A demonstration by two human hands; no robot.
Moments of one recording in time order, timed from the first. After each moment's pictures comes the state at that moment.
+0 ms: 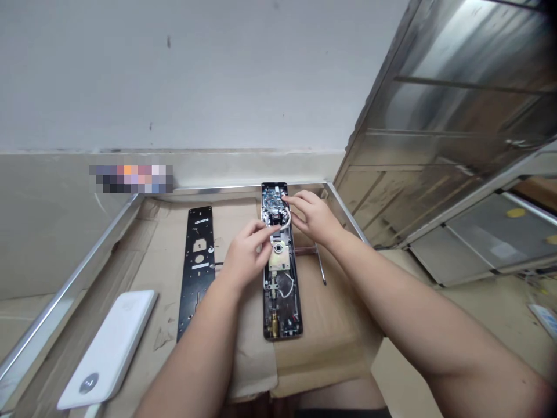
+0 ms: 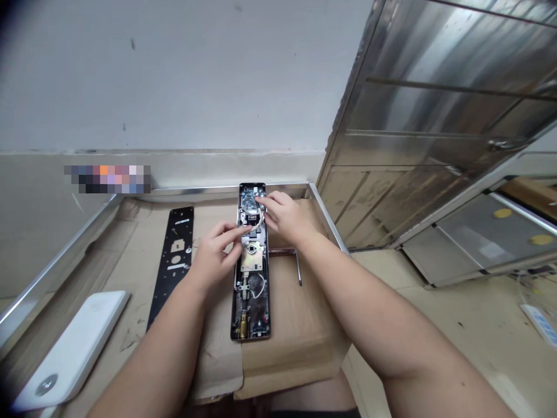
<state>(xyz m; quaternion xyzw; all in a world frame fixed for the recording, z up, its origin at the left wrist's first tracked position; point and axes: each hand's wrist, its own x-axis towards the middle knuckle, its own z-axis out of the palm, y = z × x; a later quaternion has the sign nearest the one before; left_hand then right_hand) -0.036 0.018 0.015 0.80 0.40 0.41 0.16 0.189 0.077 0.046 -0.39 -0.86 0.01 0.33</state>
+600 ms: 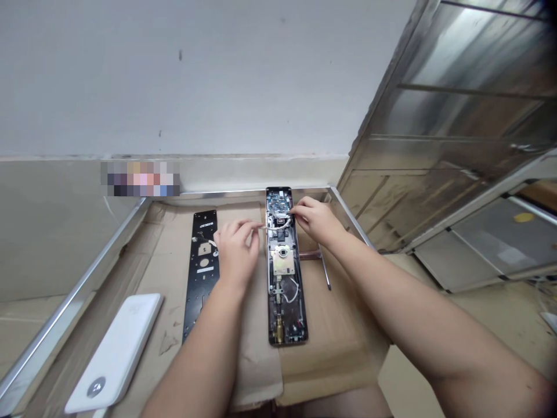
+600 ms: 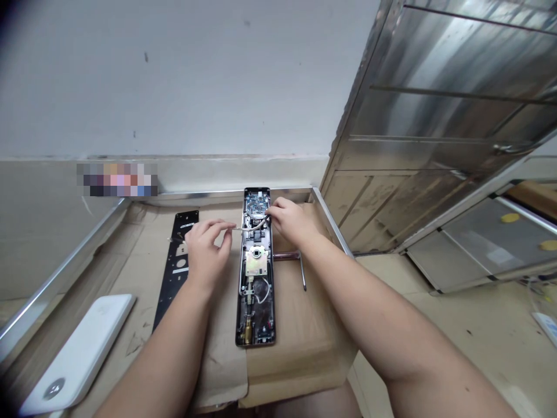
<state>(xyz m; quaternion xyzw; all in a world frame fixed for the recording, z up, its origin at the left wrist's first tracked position) -0.044 0.025 0.015 0.70 0.56 0.44 0.00 0.191 0.092 0.037 -0.43 -0.86 0.00 0.27</state>
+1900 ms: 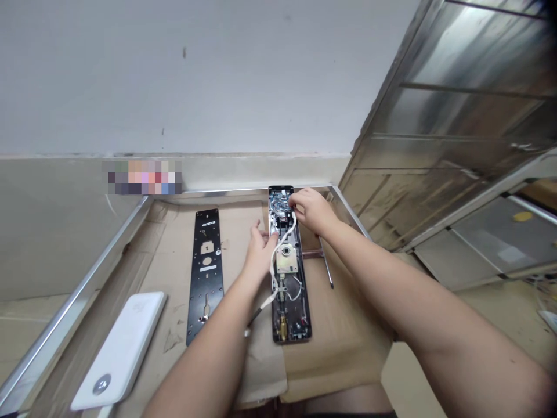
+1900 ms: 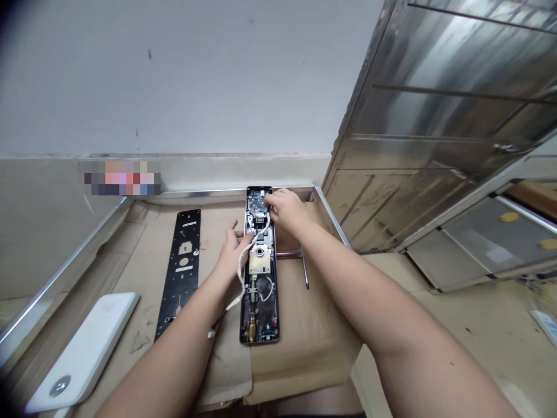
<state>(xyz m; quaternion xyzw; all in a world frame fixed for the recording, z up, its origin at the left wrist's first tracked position) -0.010 0.048 -0.038 0.50 0.53 0.49 0.47 0.179 0.119 0.040 -0.41 -0.87 -0.03 0.29</state>
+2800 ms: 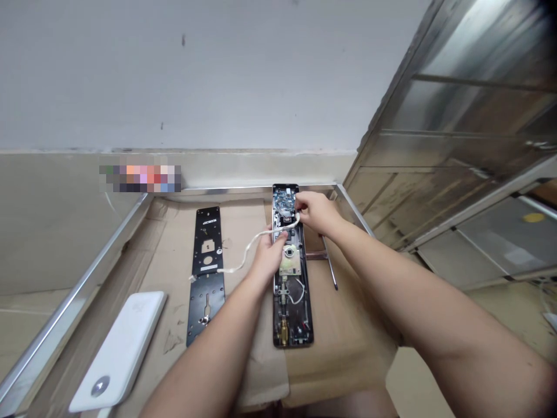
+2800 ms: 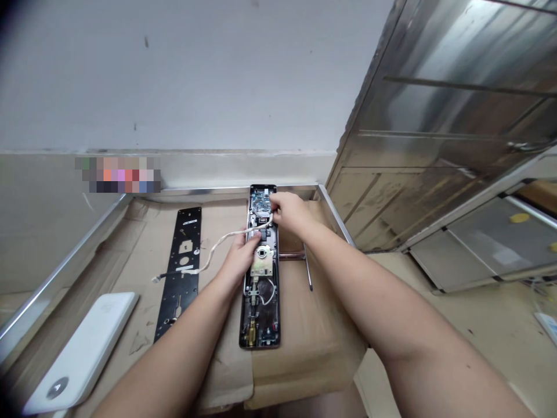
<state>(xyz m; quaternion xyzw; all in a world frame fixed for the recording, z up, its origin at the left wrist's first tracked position) 0.012 0.040 -0.033 0.39 0.42 0.55 0.60 0.175 0.116 0.043 -0.48 -0.83 0.08 0.28</state>
